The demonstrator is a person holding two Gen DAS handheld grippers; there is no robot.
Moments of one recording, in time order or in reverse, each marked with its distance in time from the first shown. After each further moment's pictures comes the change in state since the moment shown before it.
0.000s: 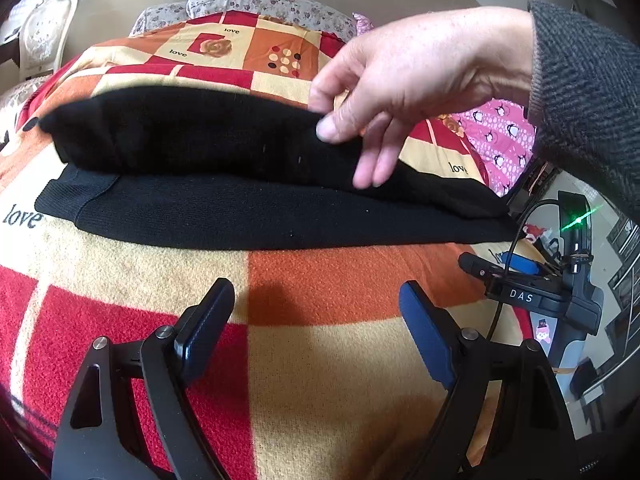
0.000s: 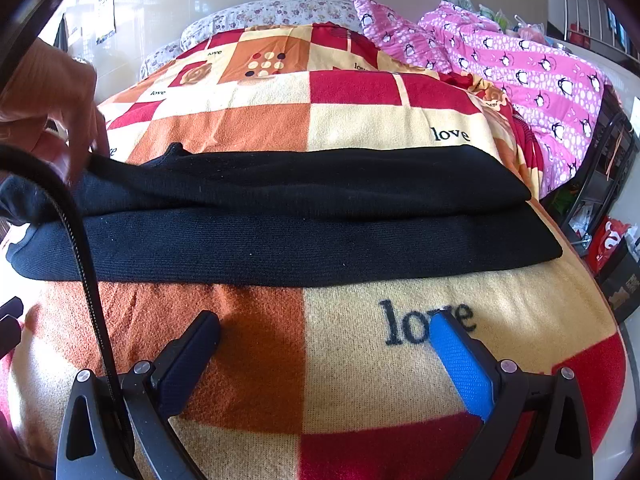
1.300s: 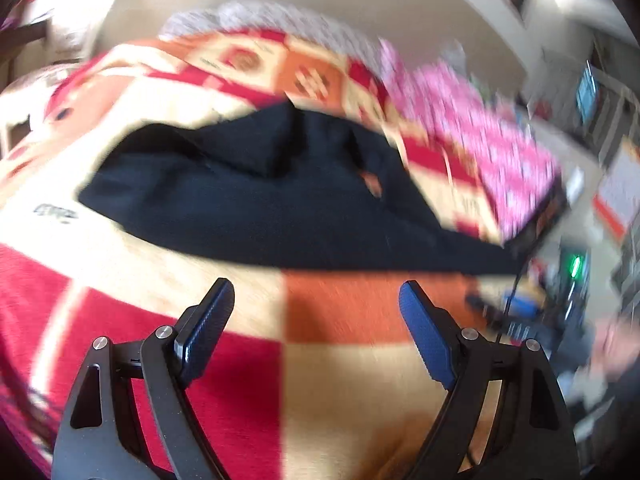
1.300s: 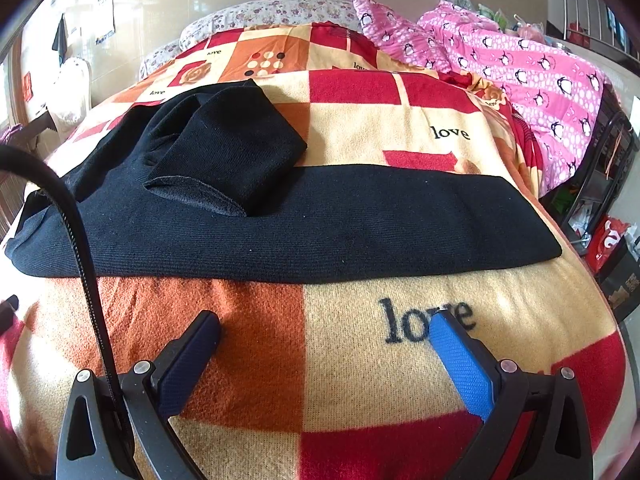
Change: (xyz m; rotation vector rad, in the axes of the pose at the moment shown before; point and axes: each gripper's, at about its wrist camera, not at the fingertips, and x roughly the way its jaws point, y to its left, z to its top) left arm -0.032 0.034 0.008 -0.144 -0.136 0.025; right arm -0.002 -0.001 0.000 0.001 0.000 -0.001
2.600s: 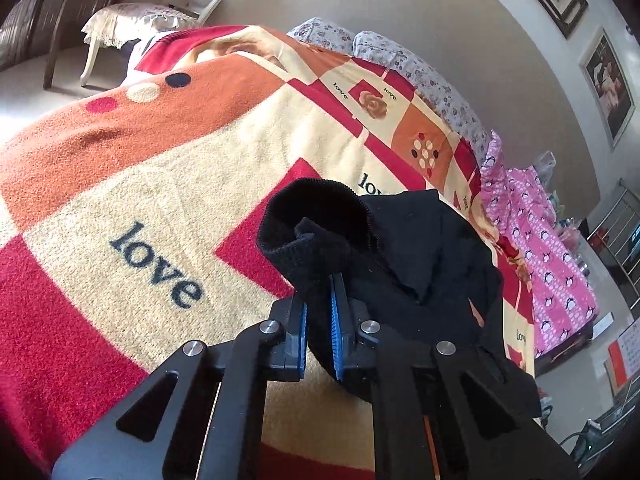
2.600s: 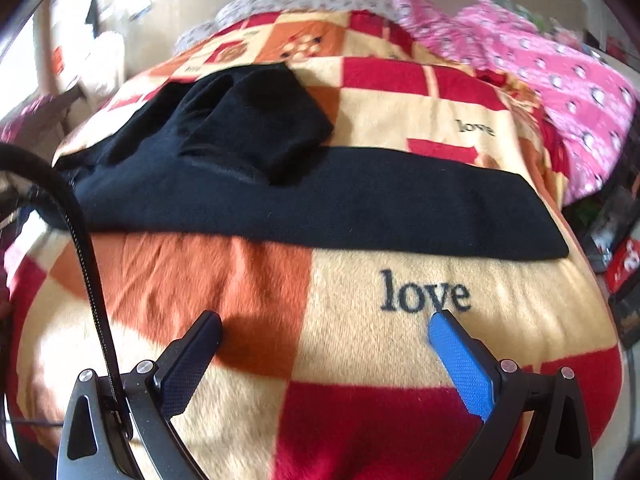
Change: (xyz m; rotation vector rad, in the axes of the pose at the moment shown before) left arm 0.024 0.114 0.047 -0.360 -0.078 0.171; right arm -0.012 -0.011 -0.007 -0.122 0.071 0.121
